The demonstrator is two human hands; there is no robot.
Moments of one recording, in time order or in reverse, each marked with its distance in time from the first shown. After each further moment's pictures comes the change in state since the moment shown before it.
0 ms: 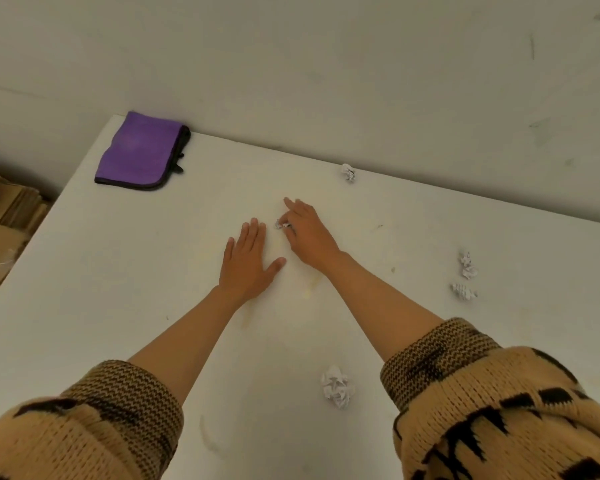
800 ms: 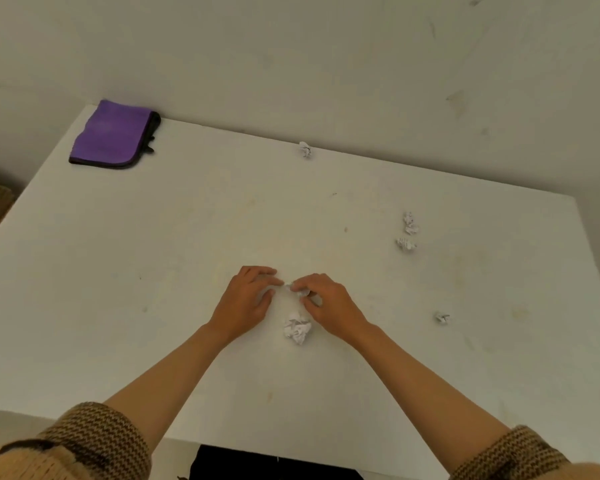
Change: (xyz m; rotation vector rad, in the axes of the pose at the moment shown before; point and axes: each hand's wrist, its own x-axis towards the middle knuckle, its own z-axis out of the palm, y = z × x) left_hand -0.119 0.039 0.062 -0.307 0.242 0.493; right_hand -0.230 0.020 -0.007 0.250 0.006 0.088
